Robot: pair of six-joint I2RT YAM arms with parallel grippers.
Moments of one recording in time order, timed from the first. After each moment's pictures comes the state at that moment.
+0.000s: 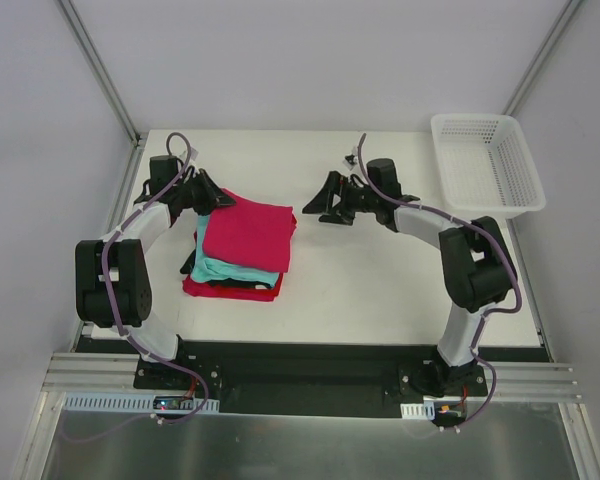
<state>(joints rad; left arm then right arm) 0.04 1.62 1.04 -0.12 0.65 -0.59 0.40 1.85 1.17 0.11 -0.75 0.70</state>
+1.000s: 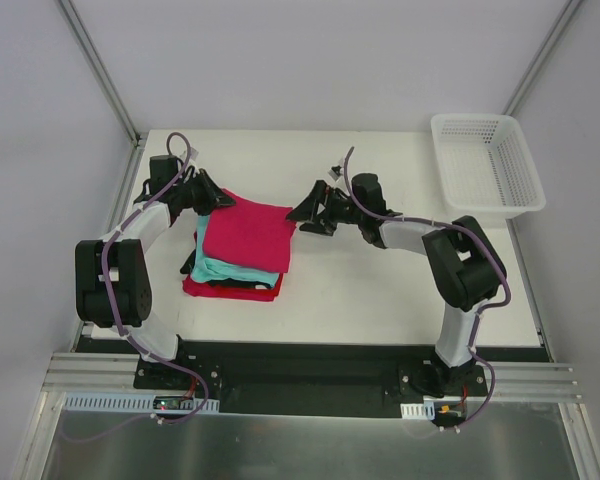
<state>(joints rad) 0.04 1.62 1.05 -0.13 0.65 -0.59 0.51 1.89 1.06 0.44 -0.72 0.95</state>
